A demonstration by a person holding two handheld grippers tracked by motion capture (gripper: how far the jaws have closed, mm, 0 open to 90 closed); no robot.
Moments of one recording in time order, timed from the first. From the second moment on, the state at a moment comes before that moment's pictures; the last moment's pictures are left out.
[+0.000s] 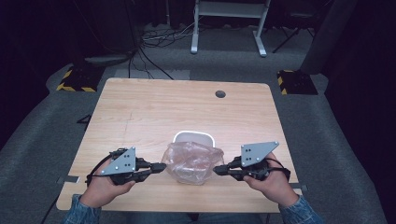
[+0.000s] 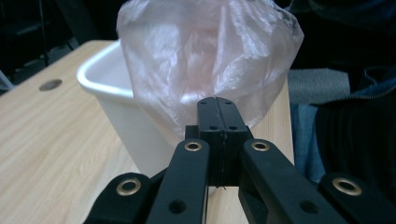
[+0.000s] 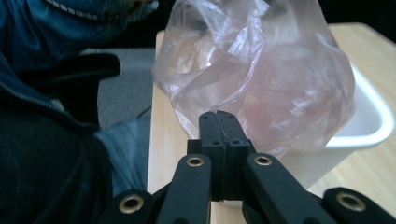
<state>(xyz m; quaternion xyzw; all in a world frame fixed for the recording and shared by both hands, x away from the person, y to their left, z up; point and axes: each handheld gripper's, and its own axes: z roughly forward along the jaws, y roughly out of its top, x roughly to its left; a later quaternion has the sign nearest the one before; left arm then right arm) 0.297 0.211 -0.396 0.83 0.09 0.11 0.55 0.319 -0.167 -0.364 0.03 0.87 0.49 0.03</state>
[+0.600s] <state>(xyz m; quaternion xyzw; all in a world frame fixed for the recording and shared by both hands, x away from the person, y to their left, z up) 0.298 0.211 -0.412 0.83 0.13 0.12 0.54 0.315 -0.170 -0.382 0.06 0.88 0.47 0.03</state>
